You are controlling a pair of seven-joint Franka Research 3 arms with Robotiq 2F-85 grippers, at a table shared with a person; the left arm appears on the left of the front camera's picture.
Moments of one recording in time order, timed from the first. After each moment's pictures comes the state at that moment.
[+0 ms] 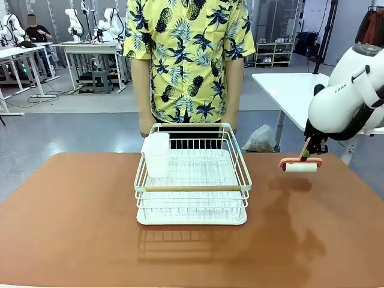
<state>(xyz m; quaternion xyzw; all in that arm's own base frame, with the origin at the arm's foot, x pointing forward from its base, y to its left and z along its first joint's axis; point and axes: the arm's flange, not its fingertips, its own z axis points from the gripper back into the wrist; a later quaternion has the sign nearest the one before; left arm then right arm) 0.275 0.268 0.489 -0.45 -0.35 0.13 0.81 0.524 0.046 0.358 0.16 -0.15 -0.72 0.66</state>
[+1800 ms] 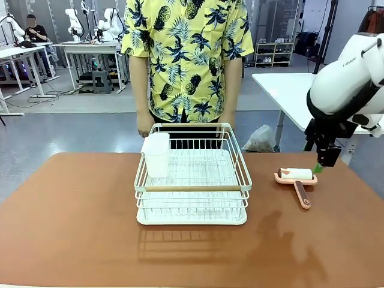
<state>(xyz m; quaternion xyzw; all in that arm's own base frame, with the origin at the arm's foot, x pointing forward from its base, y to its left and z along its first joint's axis) 0.275 0.268 0.489 -0.45 -0.35 0.13 0.81 0.483 0.060 0.381 0.09 -0.05 -0.72 0.69</state>
